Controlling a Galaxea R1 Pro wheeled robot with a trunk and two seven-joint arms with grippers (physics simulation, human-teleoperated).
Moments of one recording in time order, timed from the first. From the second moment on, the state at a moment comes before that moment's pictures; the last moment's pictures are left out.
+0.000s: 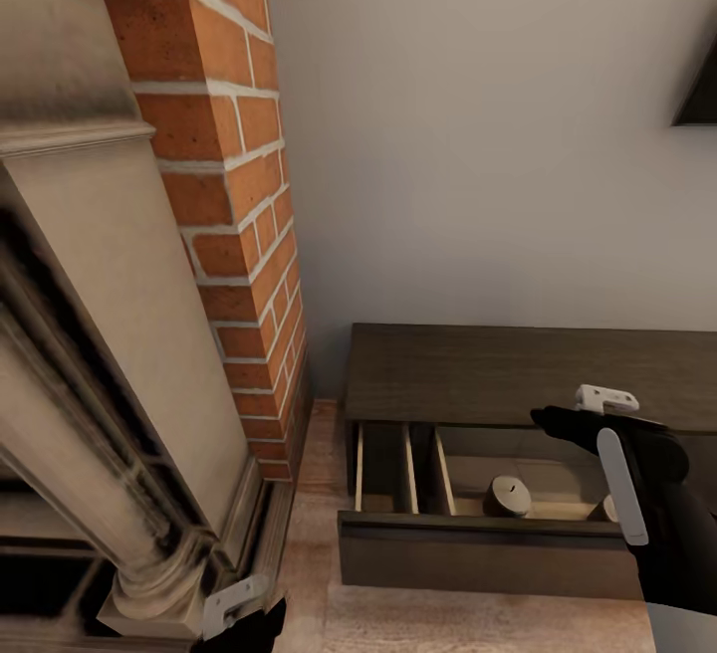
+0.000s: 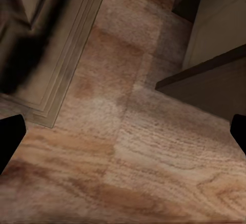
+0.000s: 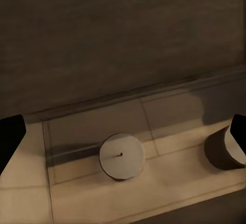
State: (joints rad) left arm 0.11 0.14 -0.41 -1.56 0.80 0.33 0.54; right arm -0.49 -0.16 -0.20 -1.56 -0.21 1.05 -0.15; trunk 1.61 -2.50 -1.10
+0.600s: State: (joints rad) left arm 0.25 0.19 -0.27 -1.56 0.80 0.30 0.54; right arm -0.49 -0.16 -0.27 -1.57 -0.32 1.05 -0.15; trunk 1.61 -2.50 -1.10
